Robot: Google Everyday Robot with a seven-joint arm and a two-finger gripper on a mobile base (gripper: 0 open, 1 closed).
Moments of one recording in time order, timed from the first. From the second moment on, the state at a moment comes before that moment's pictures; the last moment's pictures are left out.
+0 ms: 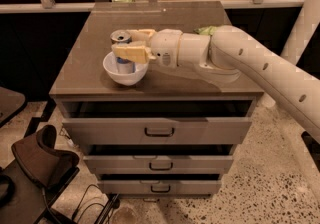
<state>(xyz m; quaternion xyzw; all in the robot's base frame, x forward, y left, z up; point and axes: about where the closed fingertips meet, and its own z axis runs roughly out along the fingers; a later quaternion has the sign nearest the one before) 0.625 0.080 0.926 -0.44 0.57 0.39 0.57</state>
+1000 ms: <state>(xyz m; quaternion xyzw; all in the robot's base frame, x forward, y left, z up) 0.631 0.084 0.930 -0.43 0.57 0.41 0.57</state>
